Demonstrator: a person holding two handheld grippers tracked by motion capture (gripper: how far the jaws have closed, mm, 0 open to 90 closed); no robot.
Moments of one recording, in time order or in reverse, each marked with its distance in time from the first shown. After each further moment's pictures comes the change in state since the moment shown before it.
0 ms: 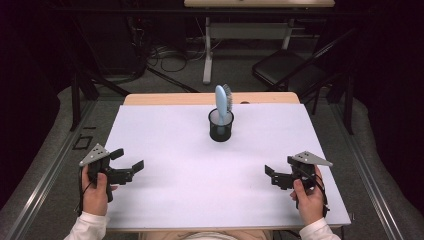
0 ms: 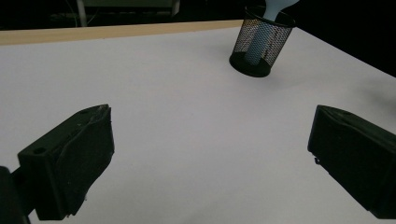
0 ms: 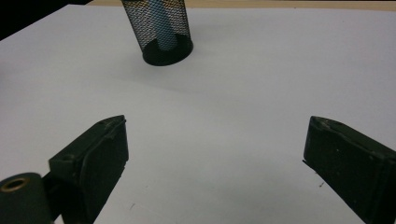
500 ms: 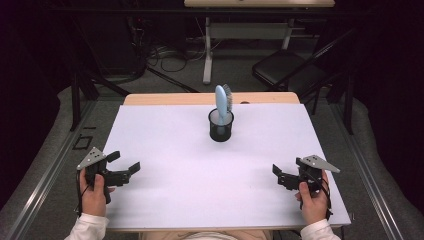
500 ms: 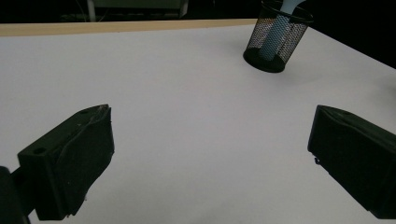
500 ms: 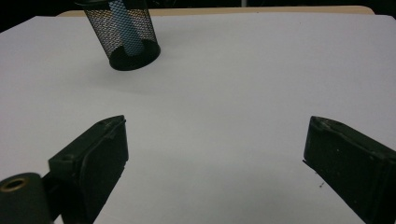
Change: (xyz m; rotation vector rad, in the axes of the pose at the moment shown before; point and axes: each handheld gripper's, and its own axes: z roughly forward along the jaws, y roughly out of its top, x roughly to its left) left arm 0.014 -0.015 0.000 -0.014 0.025 0.005; right arm -0.019 -0.016 -0.001 -0.058 -0.085 0.026
